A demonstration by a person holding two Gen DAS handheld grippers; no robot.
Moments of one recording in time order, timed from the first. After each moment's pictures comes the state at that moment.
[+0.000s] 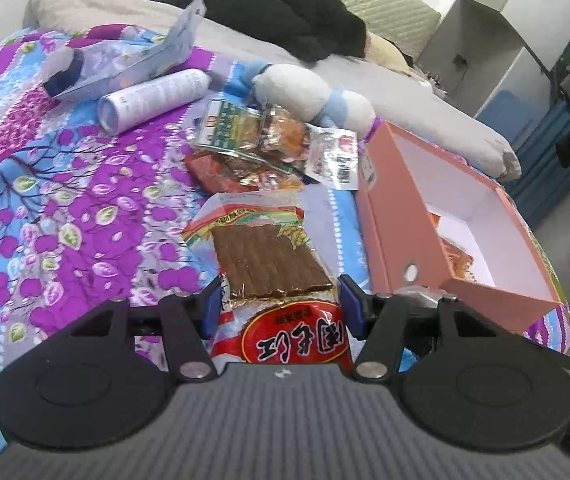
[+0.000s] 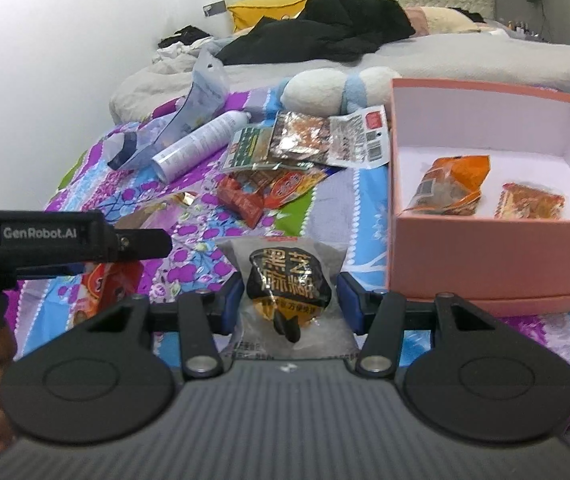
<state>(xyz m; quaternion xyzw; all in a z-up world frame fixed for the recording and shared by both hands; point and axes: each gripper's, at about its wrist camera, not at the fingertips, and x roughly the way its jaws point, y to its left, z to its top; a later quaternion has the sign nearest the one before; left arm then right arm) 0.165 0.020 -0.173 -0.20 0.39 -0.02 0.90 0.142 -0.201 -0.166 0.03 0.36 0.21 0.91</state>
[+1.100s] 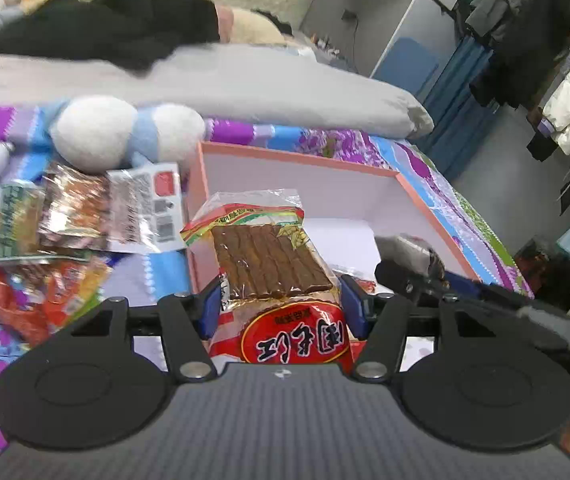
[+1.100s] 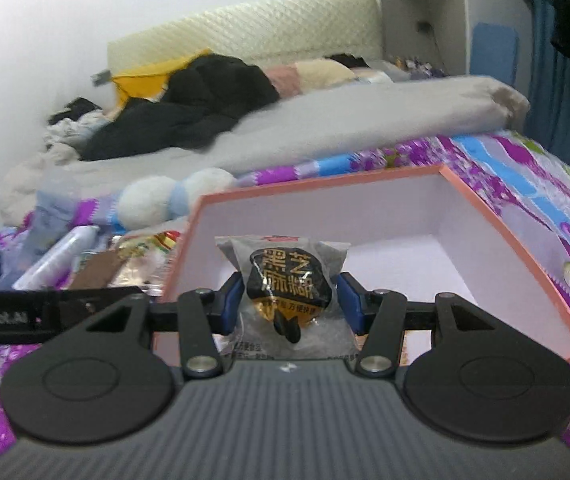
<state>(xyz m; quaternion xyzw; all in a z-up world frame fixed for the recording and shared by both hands) 0.334 -0.128 -0.139 -0.13 0.39 -0.18 0.89 0.267 -0.322 -0.136 0.06 0.31 0.05 0.95</state>
